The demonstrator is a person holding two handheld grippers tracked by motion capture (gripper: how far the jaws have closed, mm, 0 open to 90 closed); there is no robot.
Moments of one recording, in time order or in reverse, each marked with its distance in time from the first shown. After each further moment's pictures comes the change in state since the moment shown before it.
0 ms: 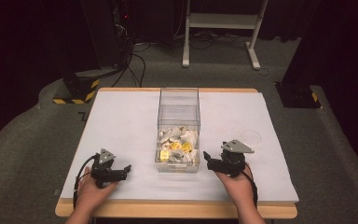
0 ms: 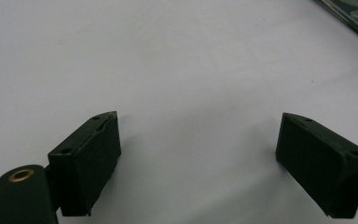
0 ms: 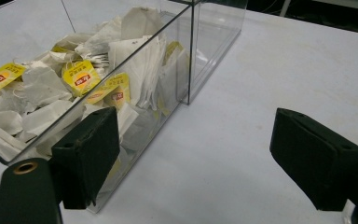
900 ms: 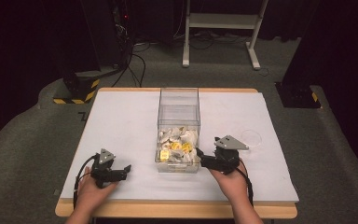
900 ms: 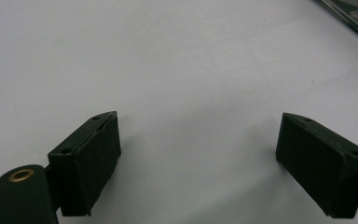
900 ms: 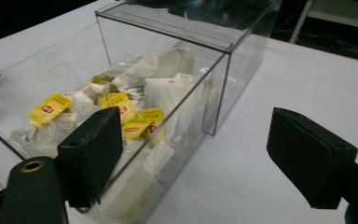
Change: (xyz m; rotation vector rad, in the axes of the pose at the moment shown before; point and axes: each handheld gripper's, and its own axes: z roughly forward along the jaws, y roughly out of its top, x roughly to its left) left arm 0.000 0.000 0.000 0.000 0.000 0.000; right arm 0.020 0.023 -0.002 -0.050 0.056 -0.037
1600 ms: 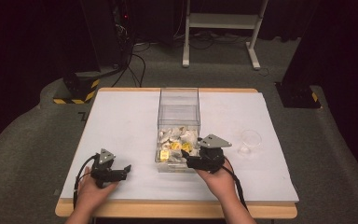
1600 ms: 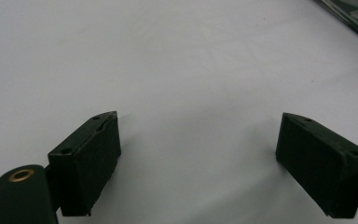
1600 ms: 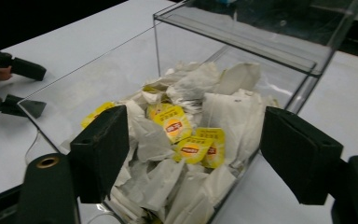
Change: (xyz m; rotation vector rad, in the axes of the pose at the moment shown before) left arm 0.000 0.000 0.000 0.000 0.000 0.000; right arm 0.031 0.012 0.022 0.026 0.111 -0.052
